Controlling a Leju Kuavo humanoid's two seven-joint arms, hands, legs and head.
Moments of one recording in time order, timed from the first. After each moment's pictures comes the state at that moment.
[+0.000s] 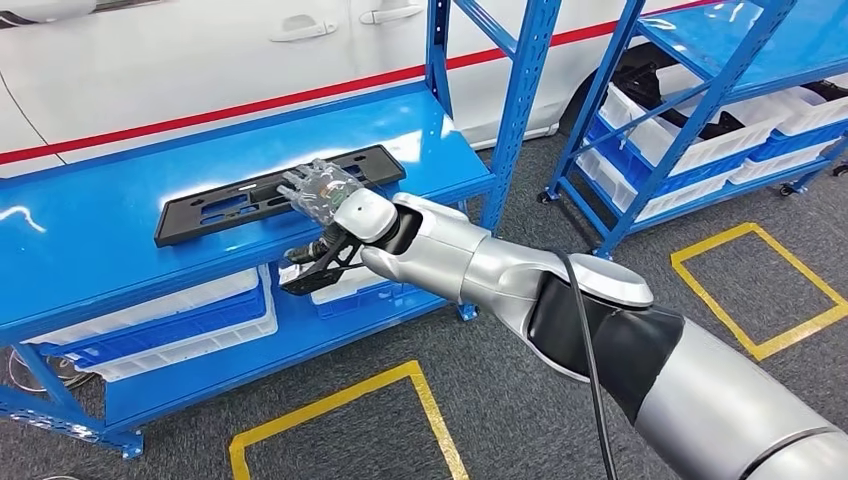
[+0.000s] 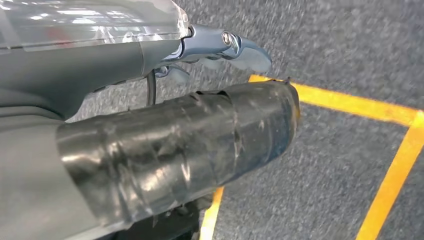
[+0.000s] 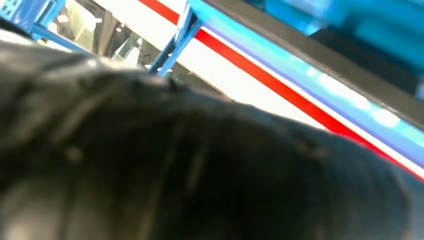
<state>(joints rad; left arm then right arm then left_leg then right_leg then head) -0.02 -0.06 0.05 -0.17 0.13 0.03 -0.16 -1.13 -0.14 1.04 -0.74 0.97 0.23 -0.10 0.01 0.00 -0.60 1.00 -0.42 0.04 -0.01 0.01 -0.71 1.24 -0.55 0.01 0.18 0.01</state>
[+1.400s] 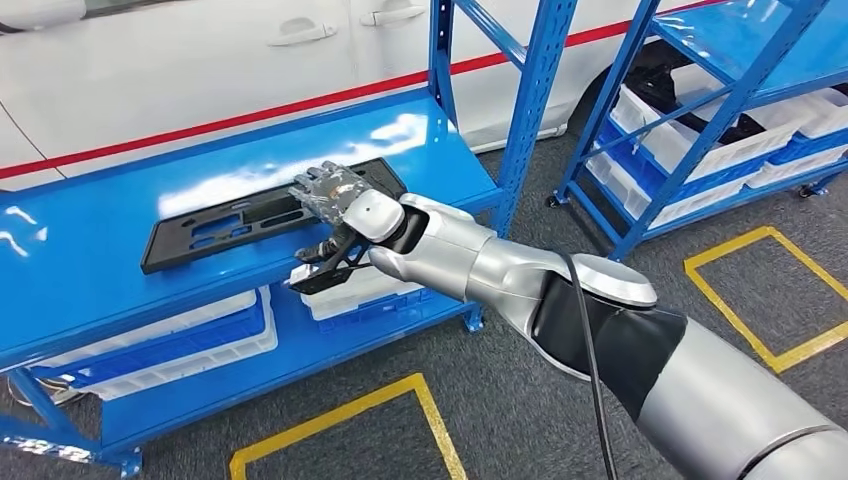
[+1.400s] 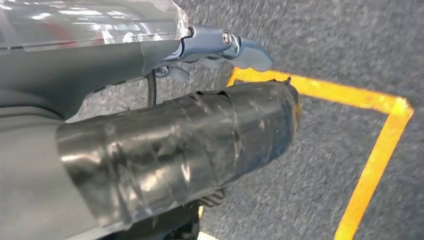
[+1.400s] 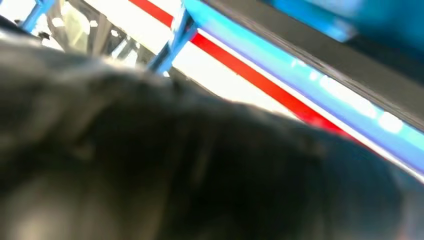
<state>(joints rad) -0.02 -0.06 0.05 -0.17 0.12 0.03 -0.16 -1.12 -0.15 1.04 -0.73 0.98 0.22 -0.10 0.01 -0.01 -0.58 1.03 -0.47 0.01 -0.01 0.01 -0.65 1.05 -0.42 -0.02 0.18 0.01</state>
